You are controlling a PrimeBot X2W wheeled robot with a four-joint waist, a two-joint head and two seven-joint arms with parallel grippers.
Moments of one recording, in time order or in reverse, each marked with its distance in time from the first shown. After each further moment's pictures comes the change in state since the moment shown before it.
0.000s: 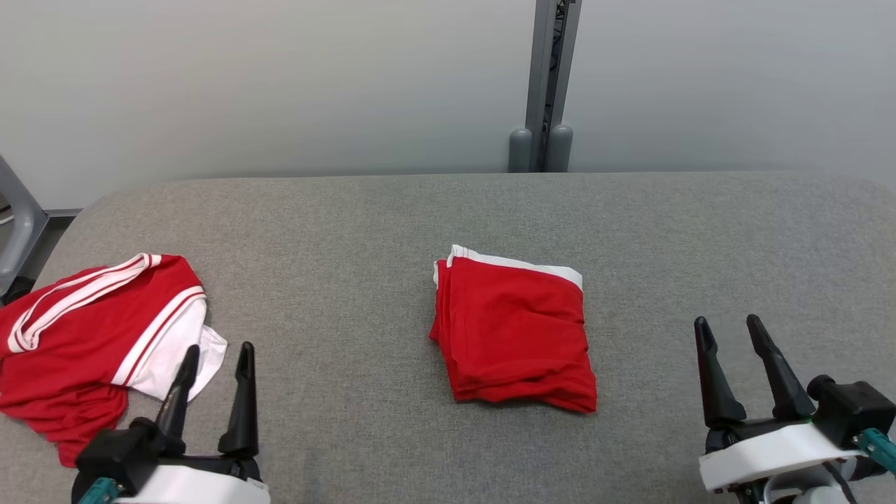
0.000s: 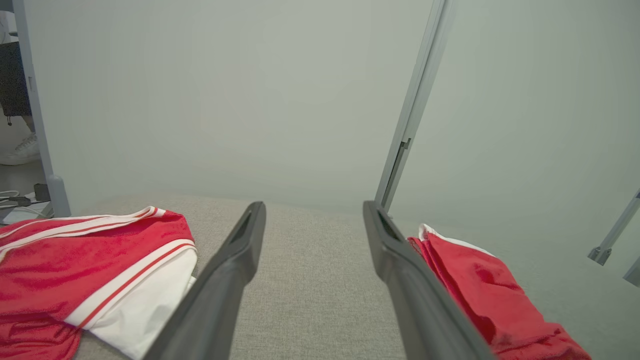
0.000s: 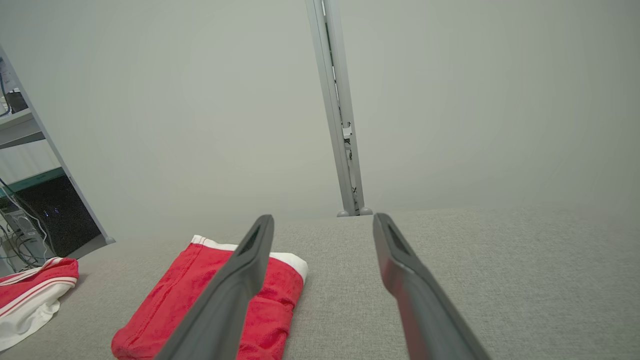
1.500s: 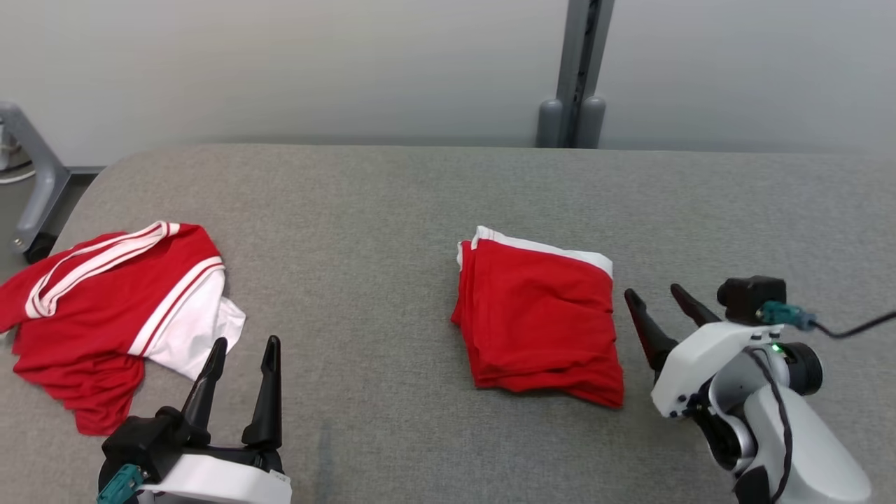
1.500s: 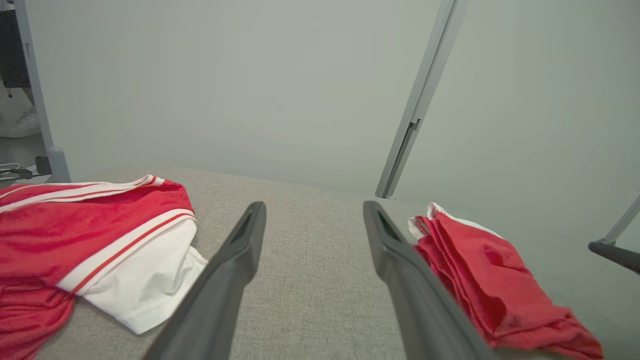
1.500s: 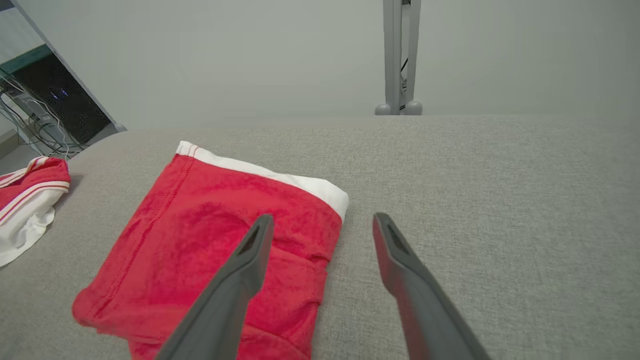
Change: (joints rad) left arm -0.028 -0.021 -0.045 0.030 0.005 -0.001 0.000; right arm -0.331 -0.014 0.172 0.363 0.056 0.000 0.253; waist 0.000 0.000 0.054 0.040
